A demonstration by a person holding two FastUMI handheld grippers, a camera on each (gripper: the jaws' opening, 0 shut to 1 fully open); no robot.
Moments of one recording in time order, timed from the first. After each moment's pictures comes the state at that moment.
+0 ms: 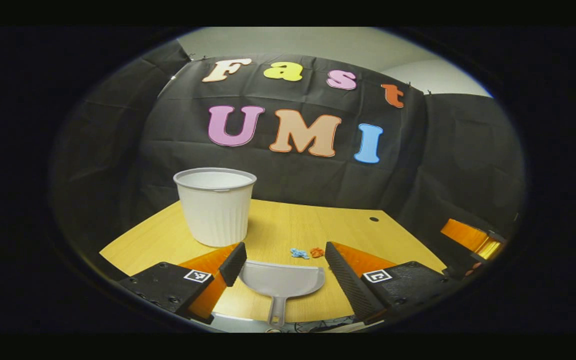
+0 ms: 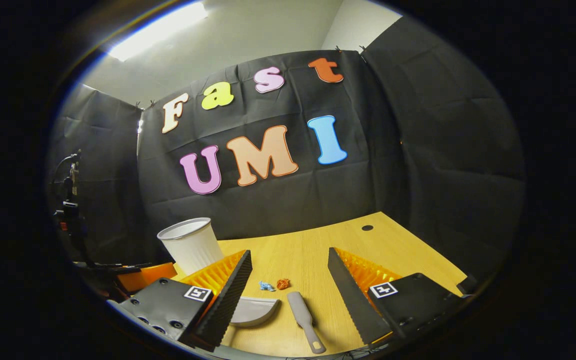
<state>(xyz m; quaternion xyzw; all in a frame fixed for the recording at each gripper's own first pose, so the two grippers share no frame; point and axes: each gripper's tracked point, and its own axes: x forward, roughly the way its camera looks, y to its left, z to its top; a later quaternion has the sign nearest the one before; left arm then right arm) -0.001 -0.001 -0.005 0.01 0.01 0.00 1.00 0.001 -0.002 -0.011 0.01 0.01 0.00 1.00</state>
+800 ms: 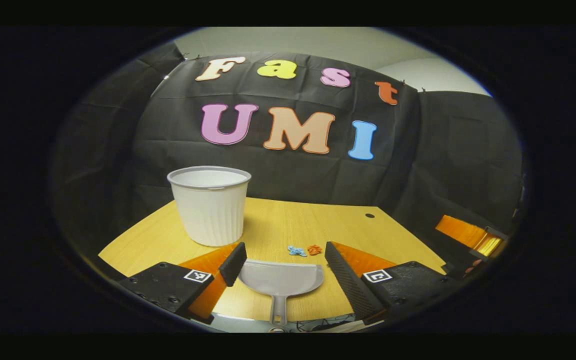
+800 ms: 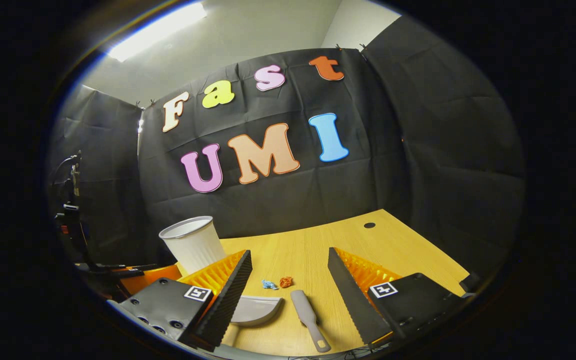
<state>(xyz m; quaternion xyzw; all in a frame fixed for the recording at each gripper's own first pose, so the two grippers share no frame) -0.001 -0.003 -0.012 0.02 0.02 -0.02 1.00 0.000 0.003 -0.014 0.01 0.02 0.00 1.00</state>
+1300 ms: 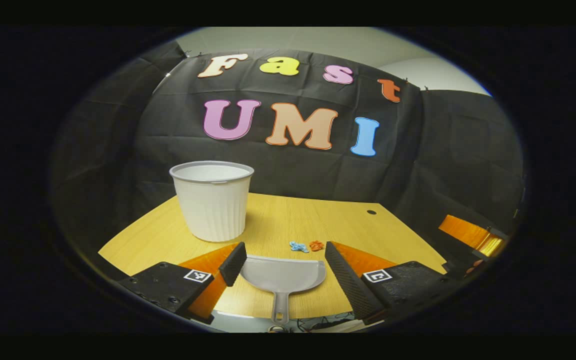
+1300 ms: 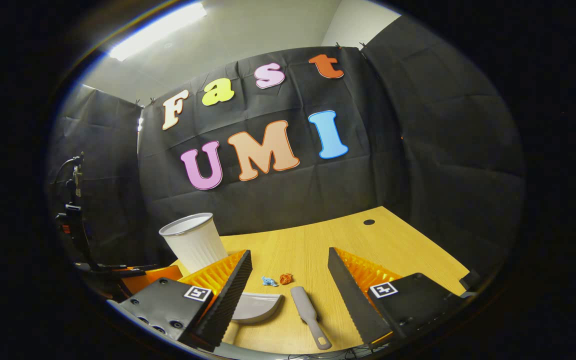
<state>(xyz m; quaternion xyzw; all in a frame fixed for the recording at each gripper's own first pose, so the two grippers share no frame) -0.002 0.003 -0.020 0.01 0.03 -0.01 1.00 -0.003 0.003 -0.022 0.01 0.02 0.00 1.00</state>
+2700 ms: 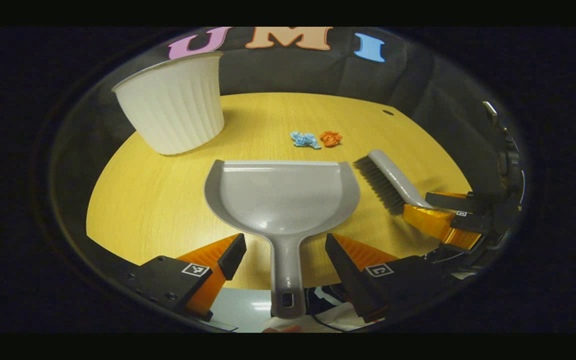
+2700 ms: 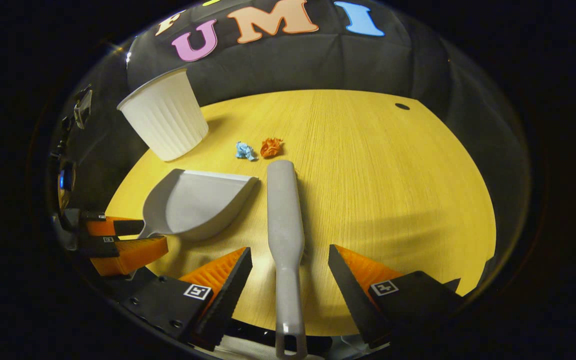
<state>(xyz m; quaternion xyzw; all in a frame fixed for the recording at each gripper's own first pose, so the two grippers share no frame) 0.026 0.018 -0.232 0.07 0.39 -0.01 0.92 0.066 -0.044 -0.255 -0.08 0.42 0.02 0.91</state>
